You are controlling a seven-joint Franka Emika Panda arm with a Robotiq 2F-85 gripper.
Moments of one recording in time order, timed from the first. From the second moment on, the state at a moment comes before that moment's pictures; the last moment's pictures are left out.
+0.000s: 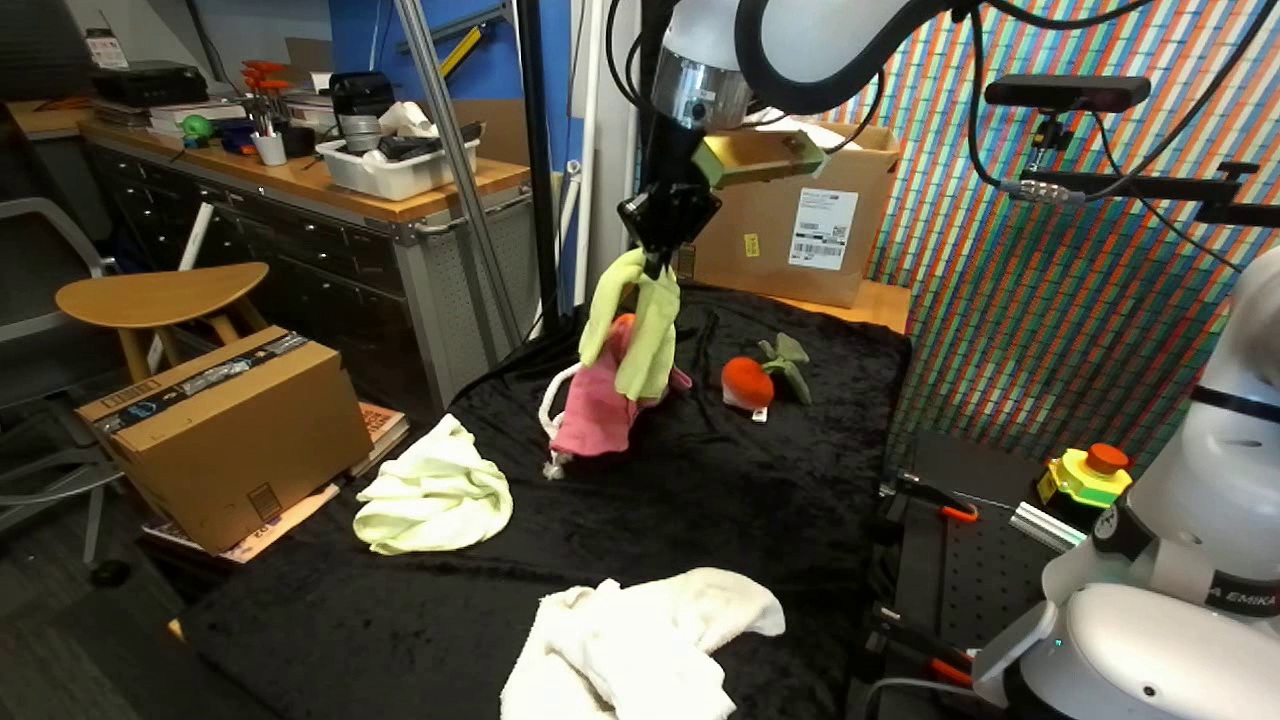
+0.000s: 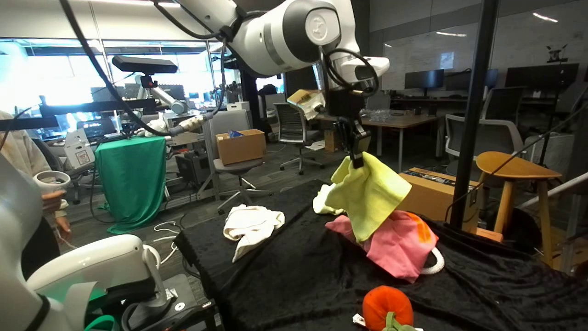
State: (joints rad) arm 0.02 -0.12 0.06 -2.27 -0.10 2.38 0.50
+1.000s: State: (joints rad) arm 0.03 0.28 -0.02 -2.02 -0.18 2.28 0.57
